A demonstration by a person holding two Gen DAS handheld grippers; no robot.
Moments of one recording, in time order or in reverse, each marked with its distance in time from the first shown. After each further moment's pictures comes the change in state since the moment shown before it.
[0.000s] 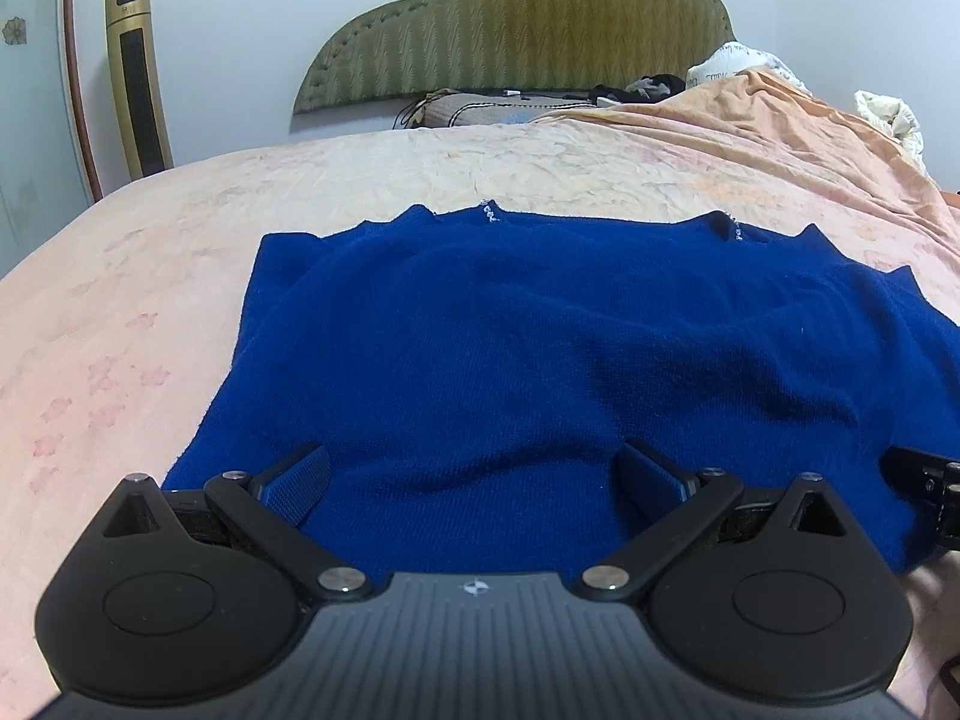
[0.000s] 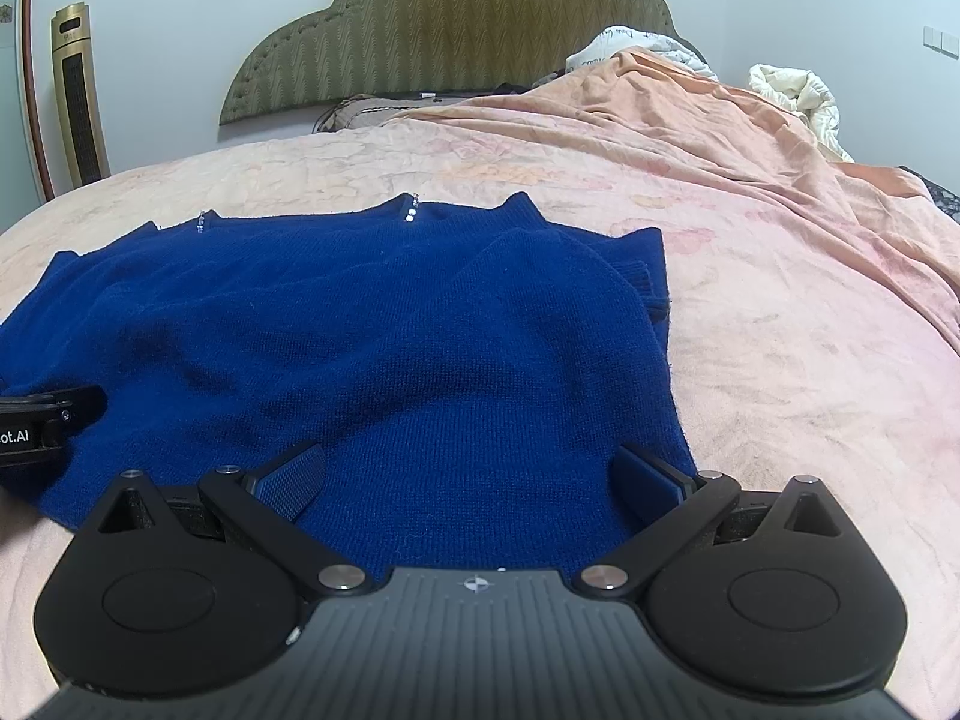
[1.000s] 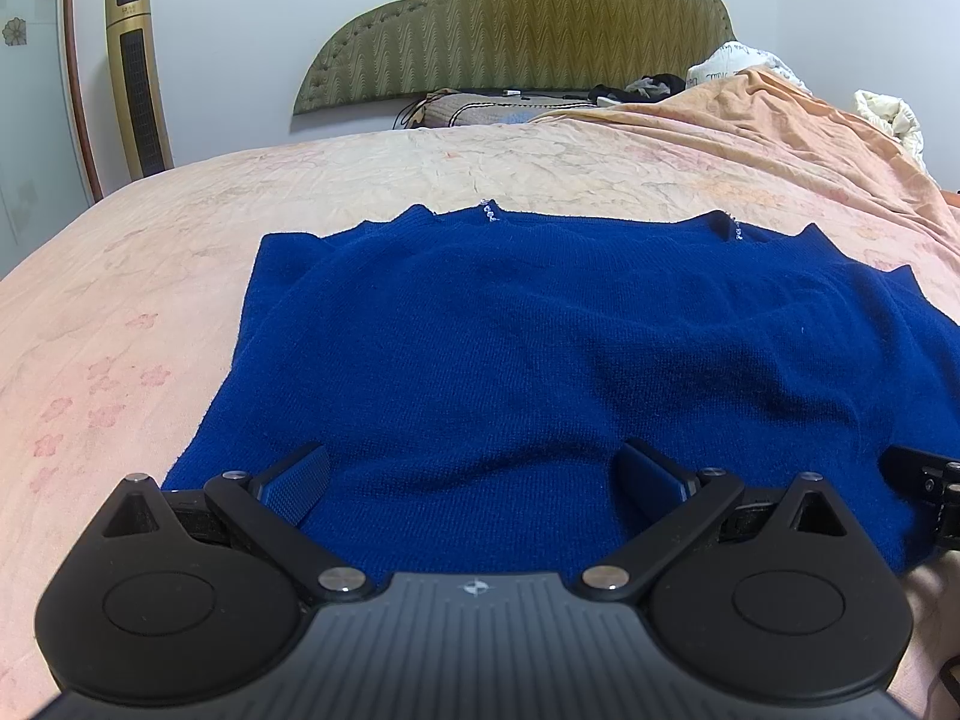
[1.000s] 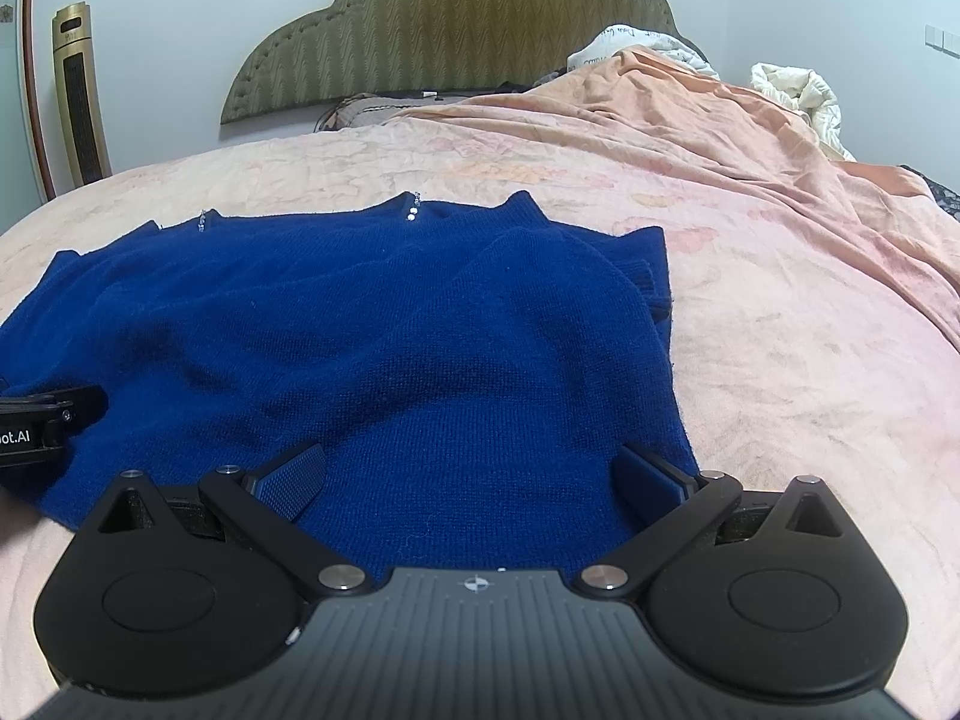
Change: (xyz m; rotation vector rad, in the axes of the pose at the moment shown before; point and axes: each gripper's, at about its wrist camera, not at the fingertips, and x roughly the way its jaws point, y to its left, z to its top) left arm 0.000 -0.001 0.000 0.000 0.000 0.000; right arm 0.002 0.000 0.000 0.000 0.002 0.004
